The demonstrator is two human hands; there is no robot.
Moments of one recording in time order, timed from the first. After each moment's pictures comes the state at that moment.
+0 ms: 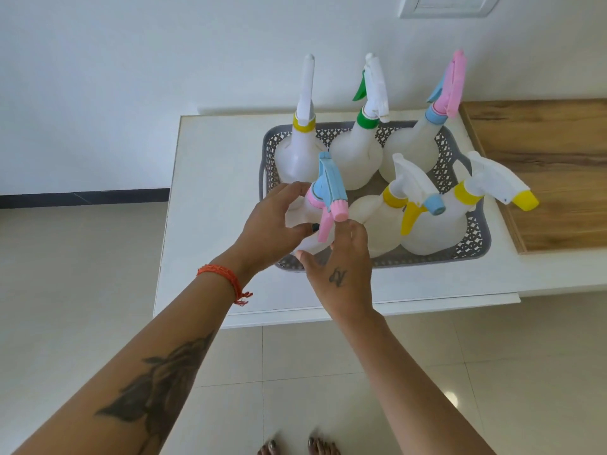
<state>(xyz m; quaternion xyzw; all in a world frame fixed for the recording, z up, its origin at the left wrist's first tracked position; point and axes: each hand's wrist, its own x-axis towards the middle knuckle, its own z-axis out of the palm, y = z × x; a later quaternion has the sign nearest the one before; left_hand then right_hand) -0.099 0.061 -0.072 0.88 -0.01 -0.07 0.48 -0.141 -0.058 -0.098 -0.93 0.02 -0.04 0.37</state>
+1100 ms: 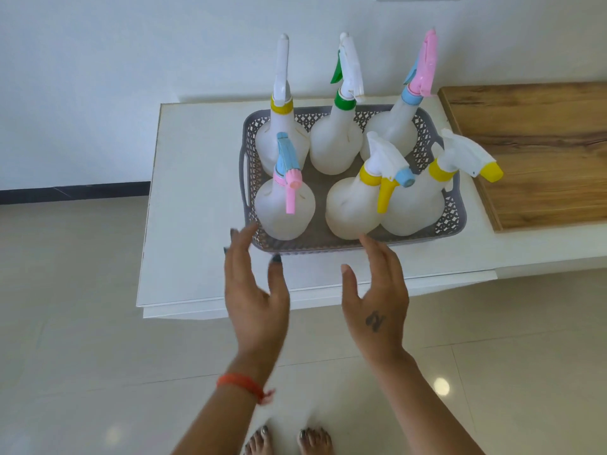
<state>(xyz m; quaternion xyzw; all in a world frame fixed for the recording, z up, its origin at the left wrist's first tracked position) -0.212 0.010 -0.101 0.81 0.18 0.19 0.52 -0.202 -0.119 -0.115 -0.91 0.05 -0.19 0.37</state>
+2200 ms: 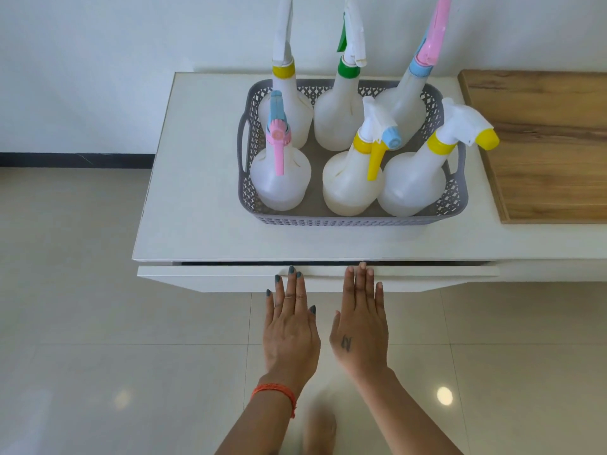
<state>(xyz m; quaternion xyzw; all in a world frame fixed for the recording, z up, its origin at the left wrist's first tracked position) -0.284 -0.053 -0.185 0.96 0.11 -0.15 0.19 -0.259 -0.162 -0.205 -0.98 -0.08 0.06 0.15</state>
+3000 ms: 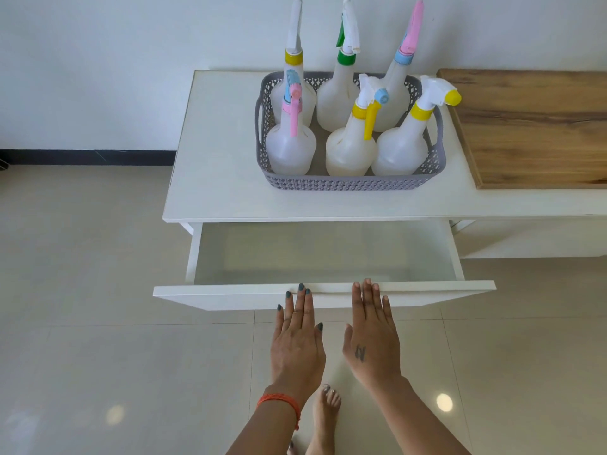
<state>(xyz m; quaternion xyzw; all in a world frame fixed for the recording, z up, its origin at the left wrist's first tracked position) -0.389 -0.058 -0.175 0.96 0.08 -0.16 0.23 -0.363 -0.184 -0.189 -0.99 -0.08 0.06 0.13</state>
